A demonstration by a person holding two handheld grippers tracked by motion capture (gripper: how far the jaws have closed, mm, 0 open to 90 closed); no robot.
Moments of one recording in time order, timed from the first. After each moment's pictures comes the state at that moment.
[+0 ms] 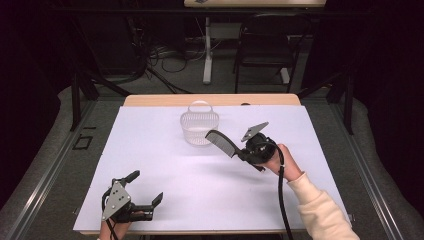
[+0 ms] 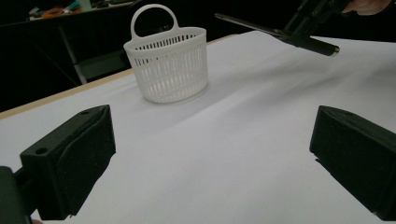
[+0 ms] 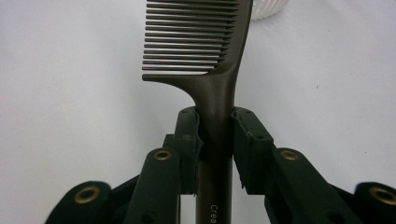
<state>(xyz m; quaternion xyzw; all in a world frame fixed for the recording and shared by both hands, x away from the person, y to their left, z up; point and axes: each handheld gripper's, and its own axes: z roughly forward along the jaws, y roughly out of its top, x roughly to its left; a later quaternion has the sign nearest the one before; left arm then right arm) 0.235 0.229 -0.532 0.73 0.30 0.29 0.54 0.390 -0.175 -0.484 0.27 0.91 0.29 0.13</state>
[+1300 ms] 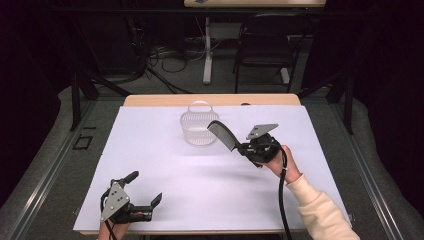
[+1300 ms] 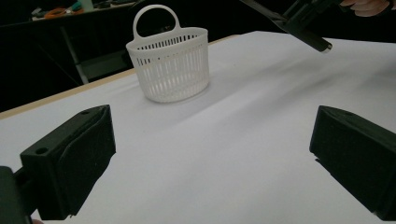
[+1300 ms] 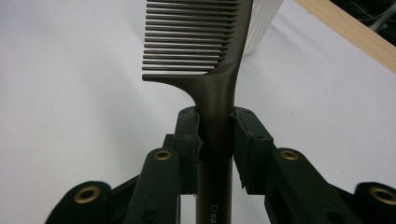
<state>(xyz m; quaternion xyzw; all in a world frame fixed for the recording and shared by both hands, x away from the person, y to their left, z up) 0.233 0.231 -0.532 0.73 0.30 0.29 0.54 0.383 -0.183 -0.478 0.28 0.87 0.36 0.17</state>
